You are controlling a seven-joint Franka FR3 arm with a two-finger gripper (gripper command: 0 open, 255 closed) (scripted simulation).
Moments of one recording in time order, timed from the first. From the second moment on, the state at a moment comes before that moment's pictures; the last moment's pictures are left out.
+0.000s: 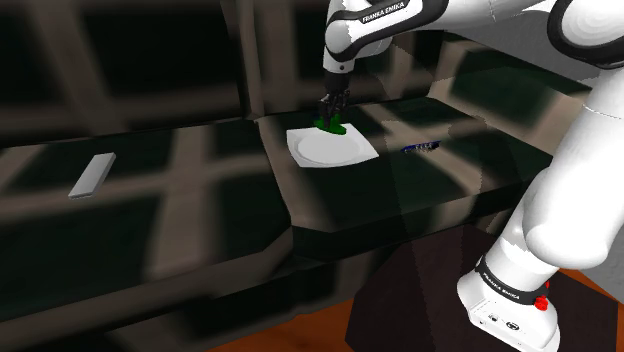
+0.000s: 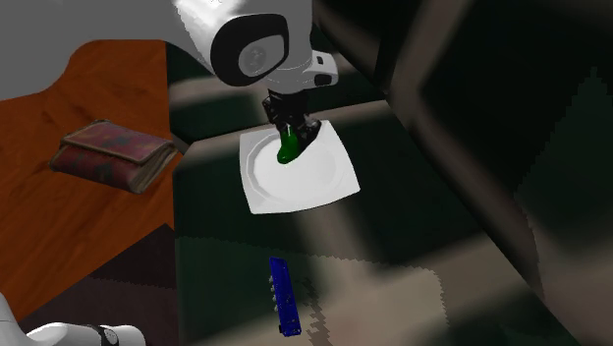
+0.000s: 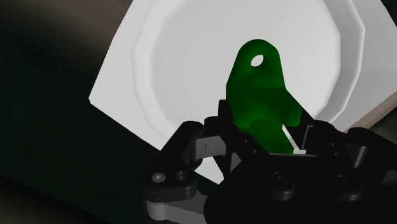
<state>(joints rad) 0.12 0.07 -0.13 -1.89 0.03 2.00 -0.16</state>
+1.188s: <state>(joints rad) 0.12 0.11 -0.12 -1.98 0.04 2.14 -0.16</state>
